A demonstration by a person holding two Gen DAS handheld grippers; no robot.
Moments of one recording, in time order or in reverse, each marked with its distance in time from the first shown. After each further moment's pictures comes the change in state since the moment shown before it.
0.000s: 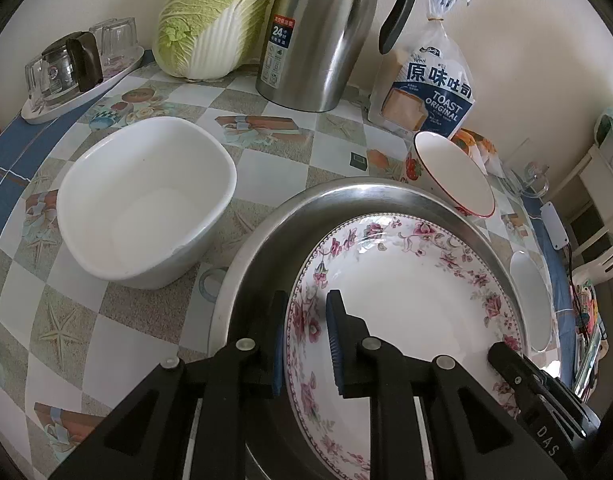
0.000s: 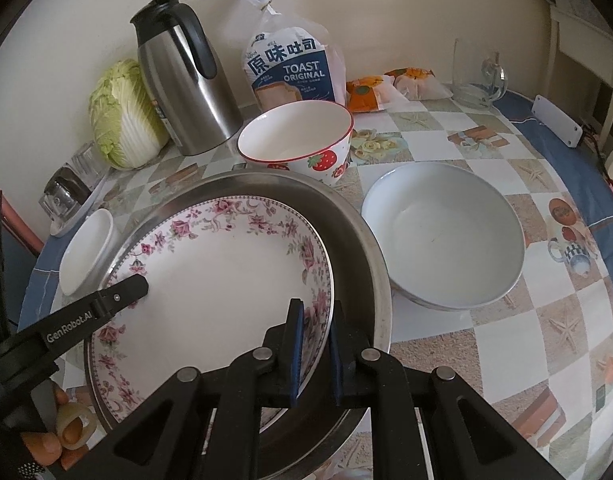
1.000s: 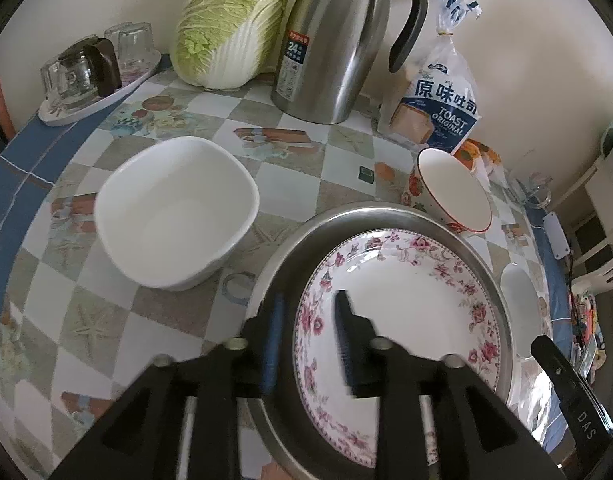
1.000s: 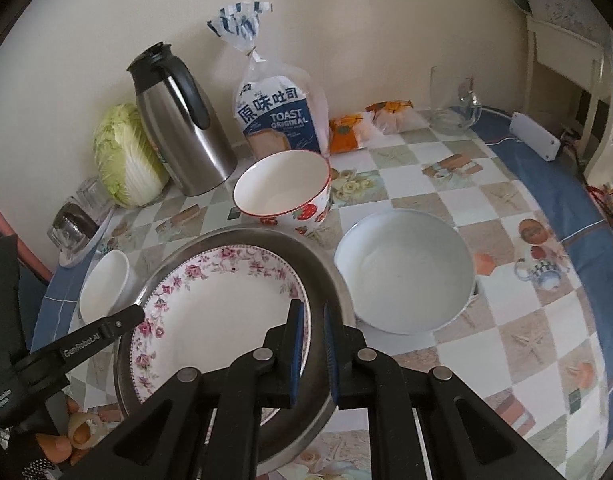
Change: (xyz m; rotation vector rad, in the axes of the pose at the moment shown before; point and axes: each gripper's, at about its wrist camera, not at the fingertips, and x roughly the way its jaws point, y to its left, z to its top) left arm -0.029 0.002 0.014 -0.031 0.025 0.049; right arm -0.045 -0.013 0.020 0.045 -0.069 -0.011
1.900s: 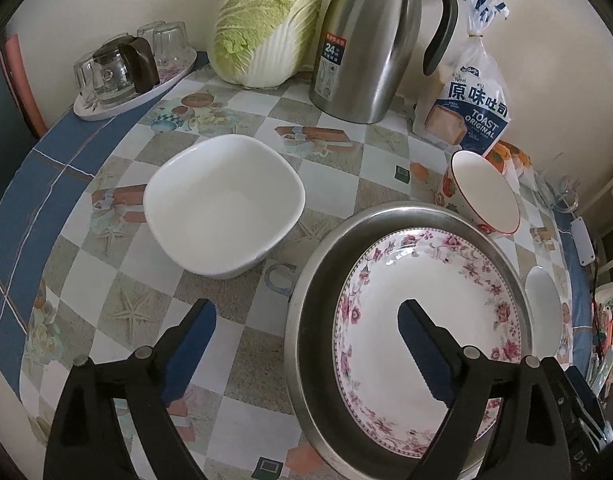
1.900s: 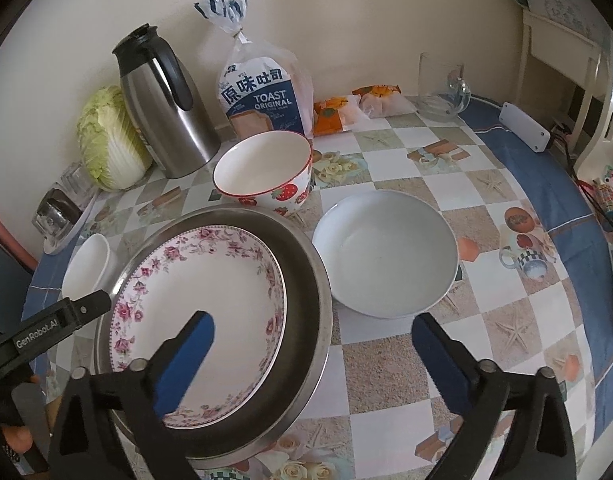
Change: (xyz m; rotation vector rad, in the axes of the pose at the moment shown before) left arm -0.012 0.007 -0.002 -0.030 0.009 0.124; right arm 0.006 -0.006 -0.005 -0.016 0.053 -0.046
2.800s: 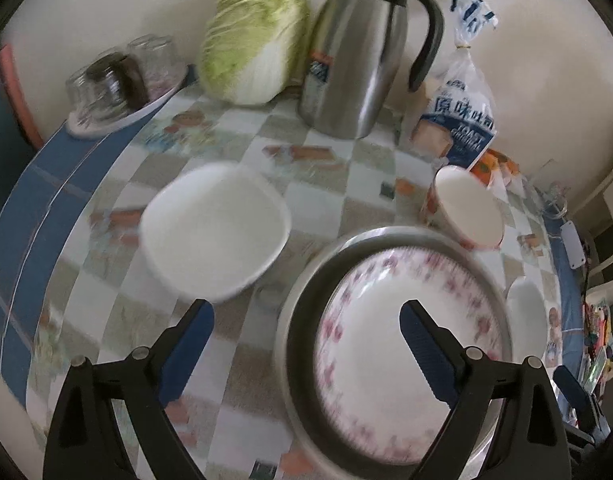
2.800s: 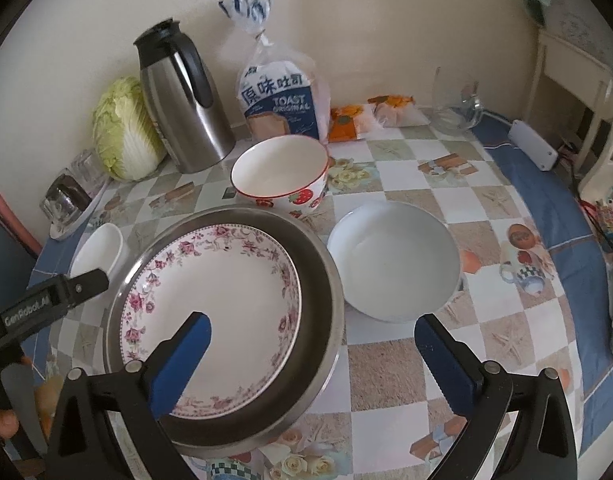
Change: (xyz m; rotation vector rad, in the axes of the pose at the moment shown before) left arm -0.010 -0.011 0.028 0.024 -0.017 -0.041; right arm -0.006 0.011 0.008 -0.070 0.020 0.016
